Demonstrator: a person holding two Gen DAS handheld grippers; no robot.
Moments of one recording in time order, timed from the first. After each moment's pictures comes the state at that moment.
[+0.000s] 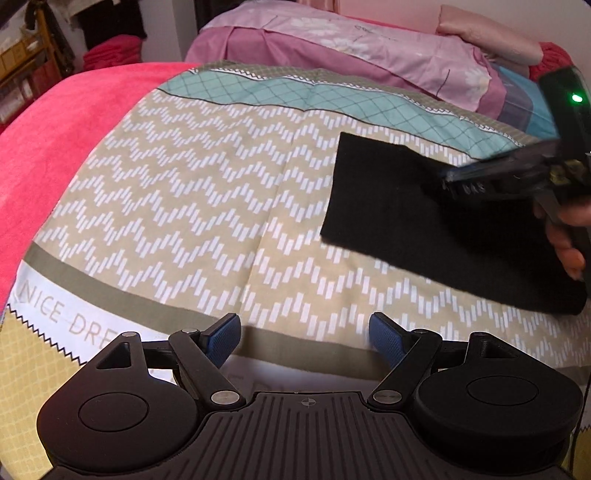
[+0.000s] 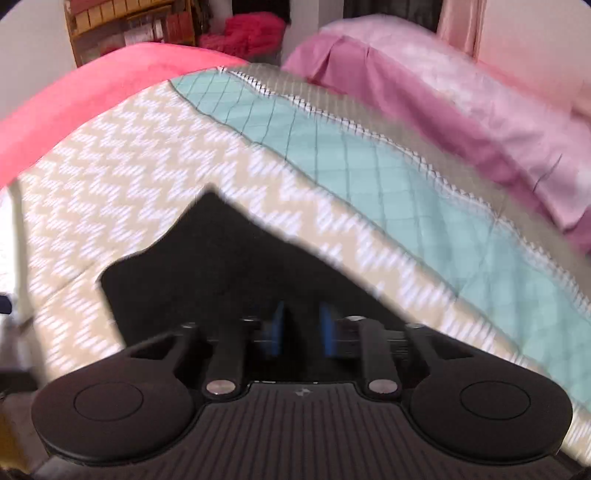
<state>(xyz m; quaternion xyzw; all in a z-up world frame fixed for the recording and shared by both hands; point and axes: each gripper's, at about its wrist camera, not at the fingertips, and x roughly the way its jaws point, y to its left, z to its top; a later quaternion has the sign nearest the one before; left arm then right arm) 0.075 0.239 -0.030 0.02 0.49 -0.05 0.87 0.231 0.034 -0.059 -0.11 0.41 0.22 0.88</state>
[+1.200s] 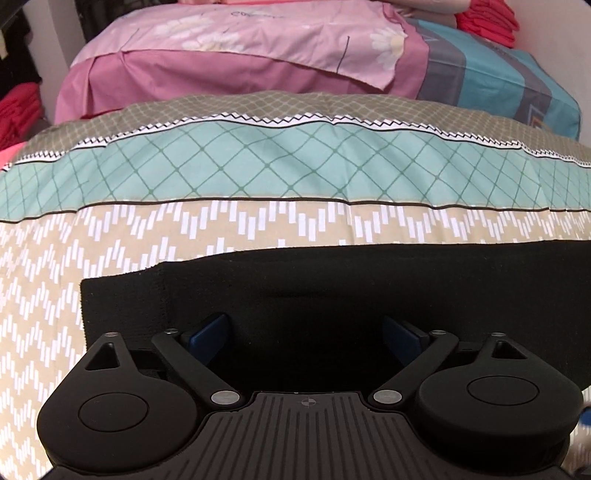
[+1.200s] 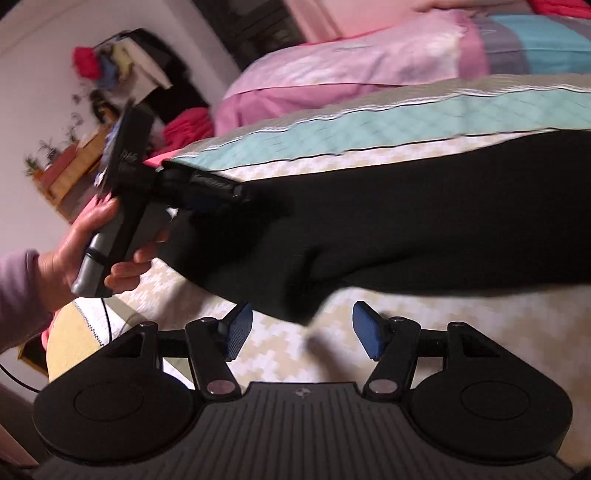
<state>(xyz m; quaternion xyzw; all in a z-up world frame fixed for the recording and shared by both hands) 0.223 0.063 -0.069 0.09 0.50 -0.16 0.84 0.028 -0.172 -0.088 0.20 0.39 0.18 0.88</state>
